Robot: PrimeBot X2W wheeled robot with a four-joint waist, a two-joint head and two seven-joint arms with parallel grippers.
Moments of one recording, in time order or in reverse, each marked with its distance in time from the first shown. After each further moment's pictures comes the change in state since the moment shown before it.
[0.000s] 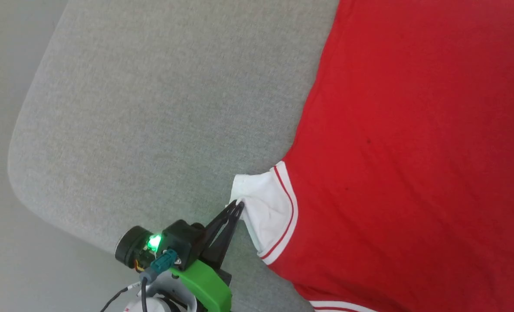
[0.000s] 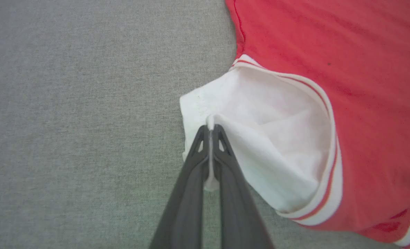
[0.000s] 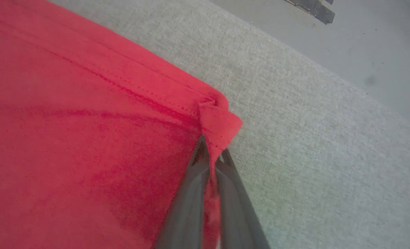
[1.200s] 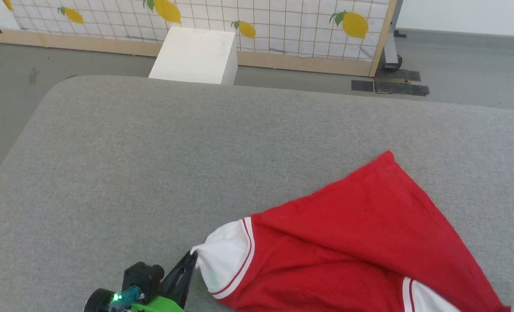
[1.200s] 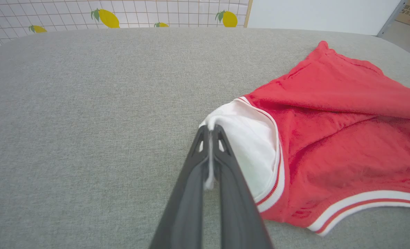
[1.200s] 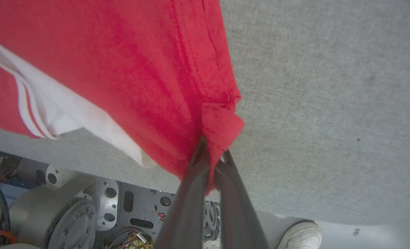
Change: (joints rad) left arm 0.172 0.044 0.064 0.140 -0.120 0.062 -0.063; right arm 1.169 0.093 -0.263 -0.655 0.226 0.000 0.198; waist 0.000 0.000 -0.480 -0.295
